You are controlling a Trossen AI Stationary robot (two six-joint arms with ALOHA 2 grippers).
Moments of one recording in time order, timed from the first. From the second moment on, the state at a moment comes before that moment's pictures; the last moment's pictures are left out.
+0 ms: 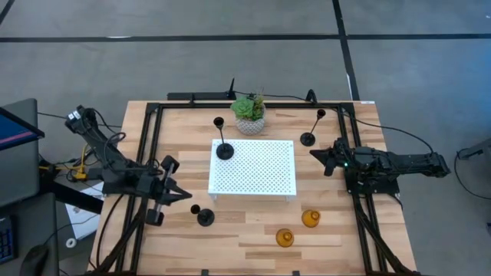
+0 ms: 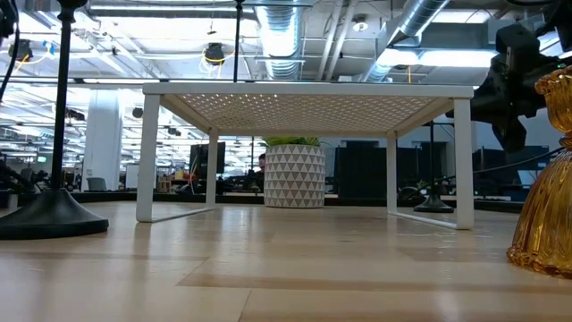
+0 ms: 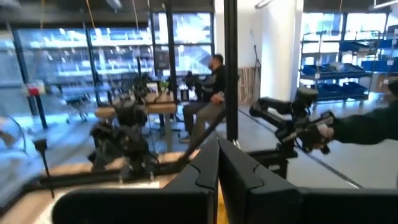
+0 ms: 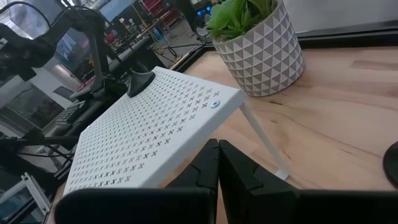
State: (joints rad) left arm -0.82 0.63 0.59 0.43 -0.62 0.22; right arm 0.06 0.07 0.09 -0.25 0.45 0.71
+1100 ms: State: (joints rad) left arm -0.61 0.68 0.59 0.53 -0.60 0.26; right arm 0.16 0.19 0.34 -0.32 0.44 0.63
